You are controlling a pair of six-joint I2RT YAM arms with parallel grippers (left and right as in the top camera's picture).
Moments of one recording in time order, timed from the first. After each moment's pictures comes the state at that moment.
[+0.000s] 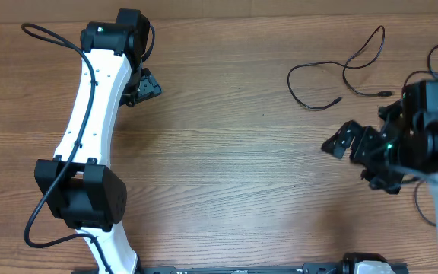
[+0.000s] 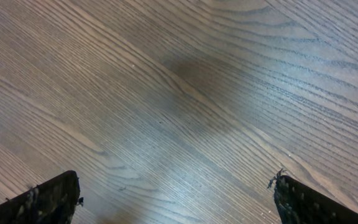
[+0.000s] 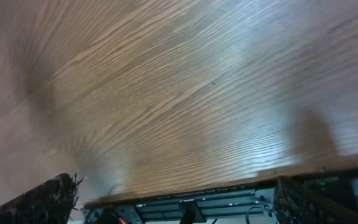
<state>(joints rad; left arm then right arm) -0.13 1.98 1.98 -1.52 -0.29 -0.70 -0.03 1.22 1.47 -1.58 -0.35 0.47</state>
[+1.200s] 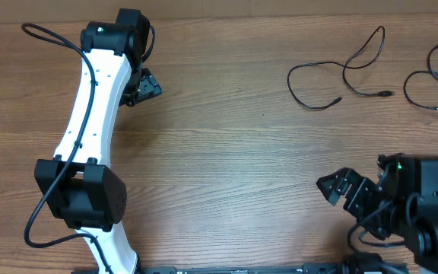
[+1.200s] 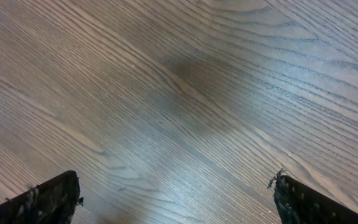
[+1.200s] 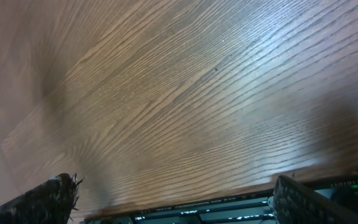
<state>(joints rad) -0.13 1.98 1.98 -1.52 -0.29 -0.70 0.02 0.78 1.09 -1.44 -0.35 0.62</state>
